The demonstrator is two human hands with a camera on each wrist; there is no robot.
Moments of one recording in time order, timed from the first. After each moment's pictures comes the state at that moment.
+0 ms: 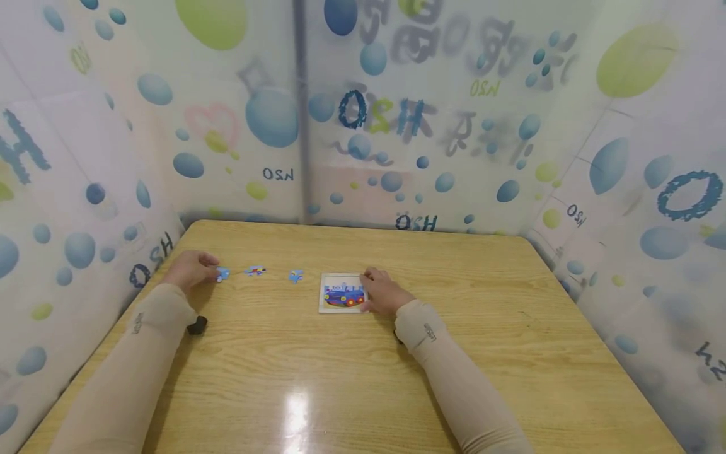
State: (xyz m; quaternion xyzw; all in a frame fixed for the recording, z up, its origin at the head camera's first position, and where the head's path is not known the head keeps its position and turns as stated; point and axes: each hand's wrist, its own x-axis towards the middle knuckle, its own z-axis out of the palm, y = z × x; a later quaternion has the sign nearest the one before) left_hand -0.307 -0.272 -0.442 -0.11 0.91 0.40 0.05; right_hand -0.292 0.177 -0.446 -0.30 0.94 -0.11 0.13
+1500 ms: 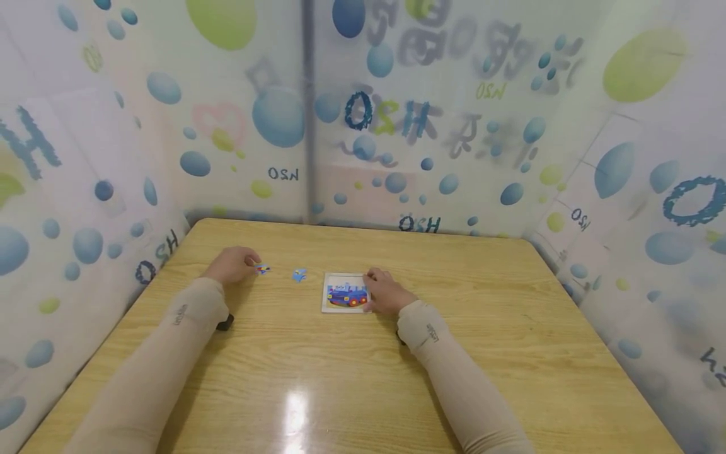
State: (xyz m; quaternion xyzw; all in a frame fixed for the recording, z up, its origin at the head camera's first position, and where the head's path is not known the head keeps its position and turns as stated) left_hand -0.321 -0.217 -0.442 0.09 0.96 0.26 0.04; right_hand -0.294 0.178 -0.449 -0.31 0.94 -0.10 0.13
